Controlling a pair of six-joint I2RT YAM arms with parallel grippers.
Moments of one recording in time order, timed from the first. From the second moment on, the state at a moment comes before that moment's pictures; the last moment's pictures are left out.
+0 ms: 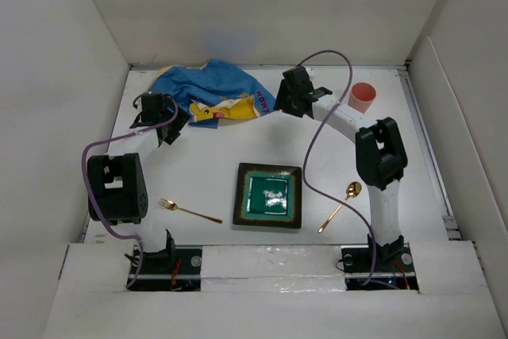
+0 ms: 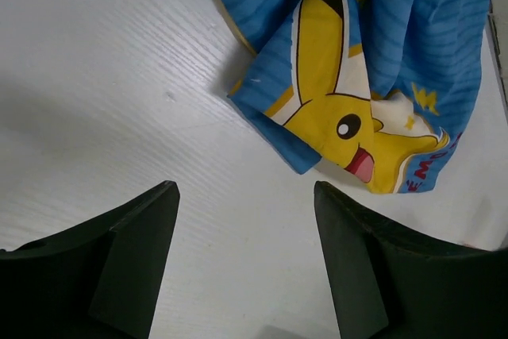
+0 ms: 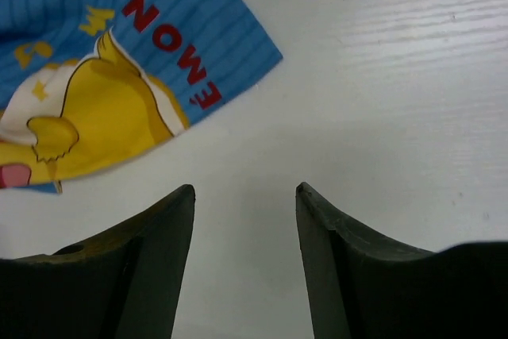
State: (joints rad) left arm 0.04 1.59 0.98 -0.15 0.06 -0.85; right arm 0.48 2.03 1.62 -0.35 0.18 0.66
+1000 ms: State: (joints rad) left arm 0.04 1.95 1.16 0.01 0.23 -0.96; right arm 0.50 2.55 2.29 -0.66 0.28 0.78
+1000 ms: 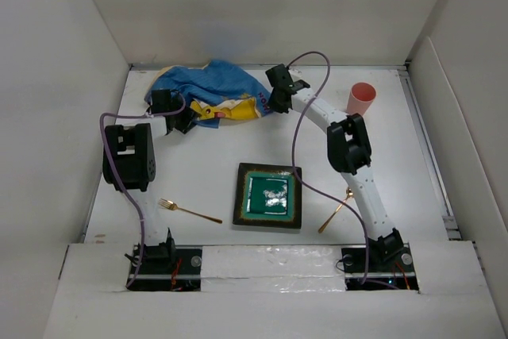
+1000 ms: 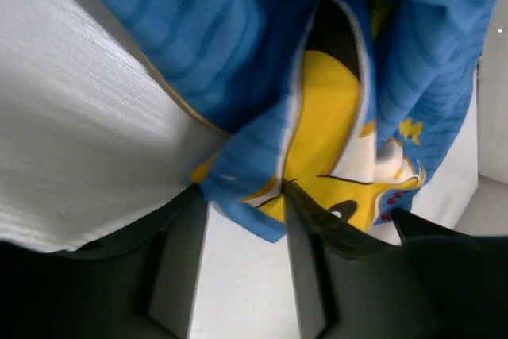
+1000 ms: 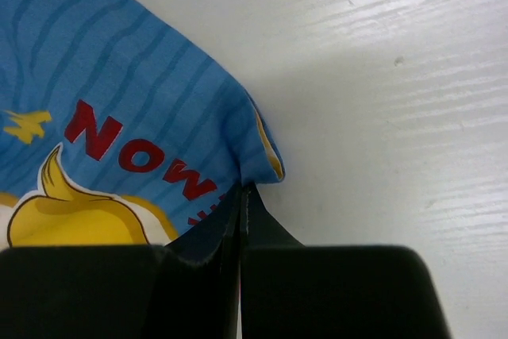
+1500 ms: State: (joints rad) left arm 0.02 1.98 1.56 -0.12 0.20 -0.88; right arm 0.48 2.05 1.98 -0.39 0.25 0.69
